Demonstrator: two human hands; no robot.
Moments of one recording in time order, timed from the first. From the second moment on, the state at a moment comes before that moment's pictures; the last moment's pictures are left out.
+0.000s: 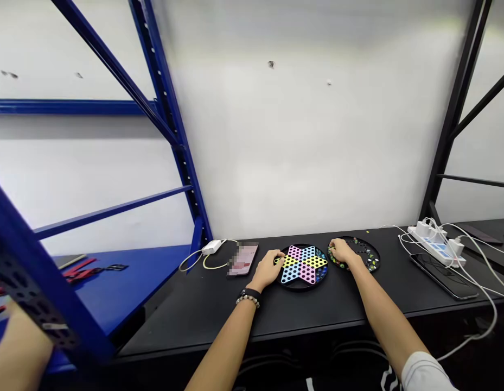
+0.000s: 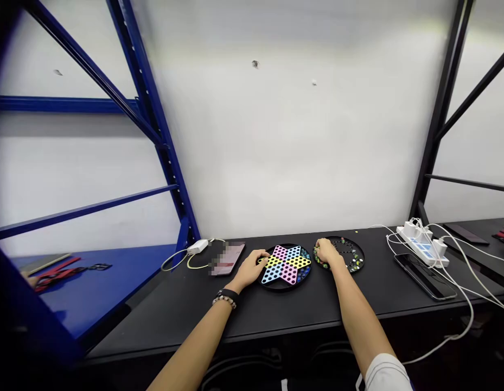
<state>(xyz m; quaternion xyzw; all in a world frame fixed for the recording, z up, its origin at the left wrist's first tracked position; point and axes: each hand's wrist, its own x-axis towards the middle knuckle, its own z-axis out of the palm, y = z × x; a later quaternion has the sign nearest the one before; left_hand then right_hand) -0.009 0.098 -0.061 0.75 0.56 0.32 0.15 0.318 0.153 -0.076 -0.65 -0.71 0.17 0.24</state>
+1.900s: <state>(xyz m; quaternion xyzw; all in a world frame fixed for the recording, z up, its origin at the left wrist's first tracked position) -0.012 0.098 -0.061 0.75 0.56 0.32 0.15 0.344 0.103 -0.050 -0.55 -0.69 0.32 0.34</state>
